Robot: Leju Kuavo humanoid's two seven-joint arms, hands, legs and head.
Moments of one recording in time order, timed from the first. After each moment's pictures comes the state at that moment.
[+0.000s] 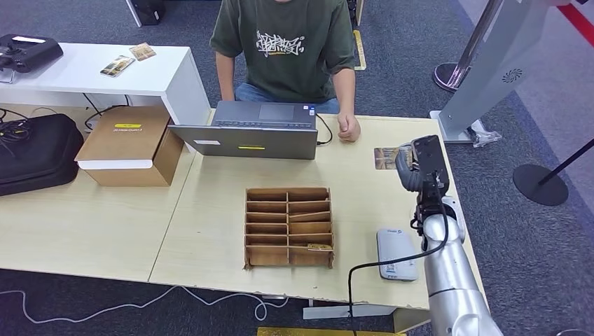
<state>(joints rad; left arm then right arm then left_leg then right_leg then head) -0.07 0.08 -1.54 -0.04 1.41 -0.18 -0.09 -0.45 0.00 -0.11 -1.06 0.41 -0.02 -0.10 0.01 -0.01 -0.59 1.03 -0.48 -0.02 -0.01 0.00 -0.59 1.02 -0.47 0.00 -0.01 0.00</state>
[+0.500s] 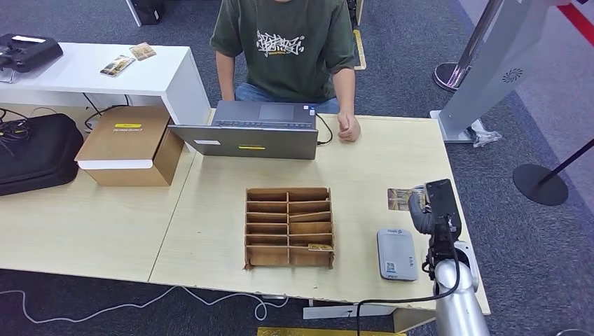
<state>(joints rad) -0.07 0.07 -1.54 -0.04 1.43 -0.17 -0.09 -0.19 0.00 -0.16 -1.25 0.43 -0.02 -0.04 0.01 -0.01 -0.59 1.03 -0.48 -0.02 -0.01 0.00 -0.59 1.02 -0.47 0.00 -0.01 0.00</state>
